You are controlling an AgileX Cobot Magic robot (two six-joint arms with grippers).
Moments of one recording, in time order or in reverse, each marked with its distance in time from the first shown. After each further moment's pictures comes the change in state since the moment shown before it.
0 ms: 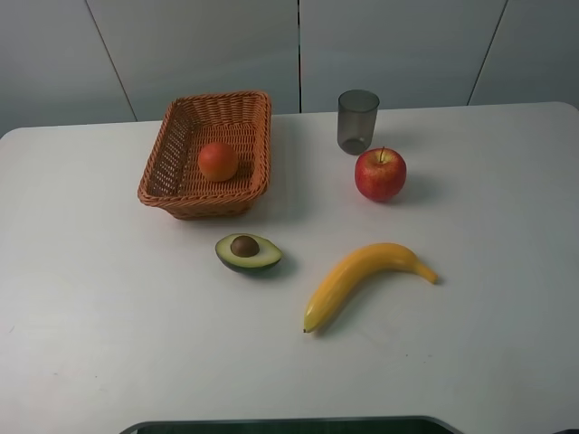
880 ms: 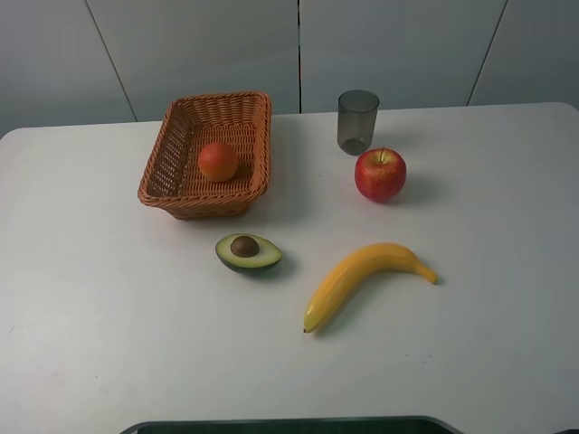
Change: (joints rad) left arm 0.000 0.000 0.000 0.000 0.000 0.000; right arm 0.004 -0.755 0.293 0.054 0.015 -0.104
